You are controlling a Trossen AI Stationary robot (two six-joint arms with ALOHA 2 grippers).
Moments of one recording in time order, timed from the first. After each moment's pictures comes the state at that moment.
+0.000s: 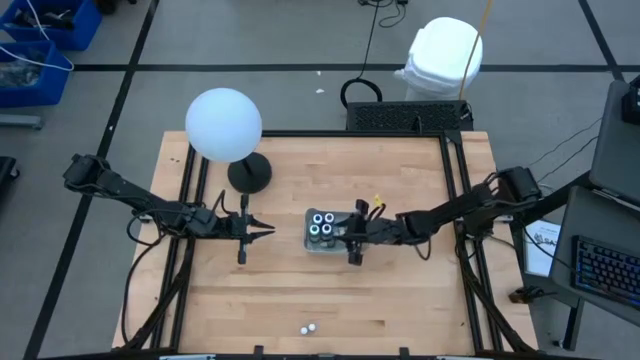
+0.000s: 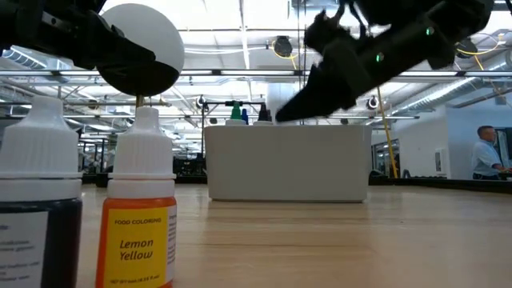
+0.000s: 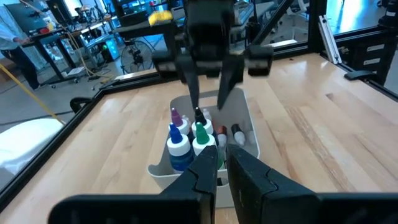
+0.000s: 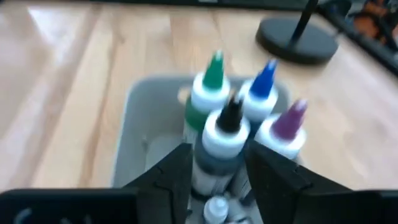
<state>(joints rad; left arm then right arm) -0.35 0.90 0.27 0.44 -0.37 0.12 0.22 1.62 0.70 0.44 0.36 0.09</state>
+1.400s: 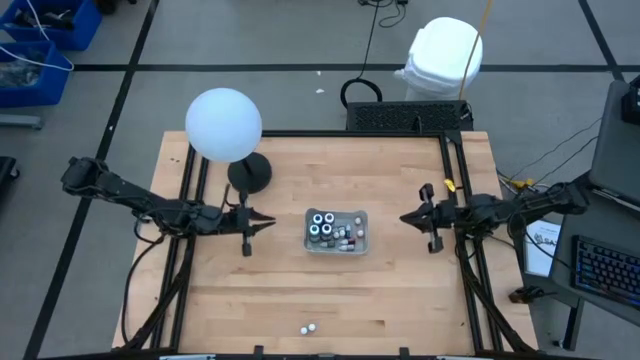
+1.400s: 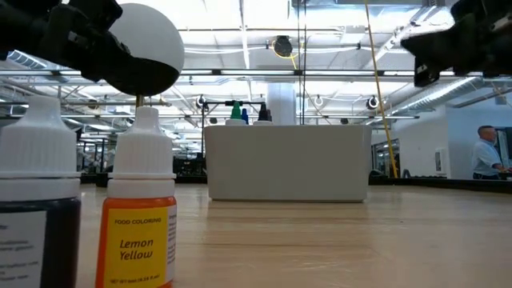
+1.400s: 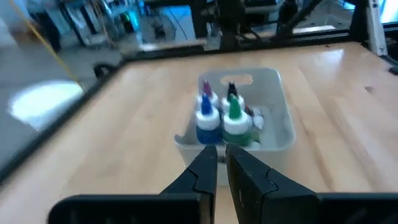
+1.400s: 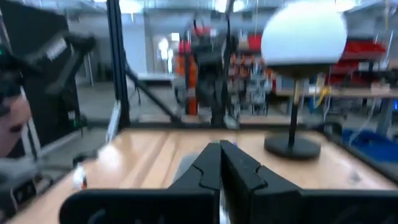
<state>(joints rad) -0.29 0.90 0.27 0.36 -0.41 0.02 0.19 0.25 0.02 0.38 0.13 -0.01</state>
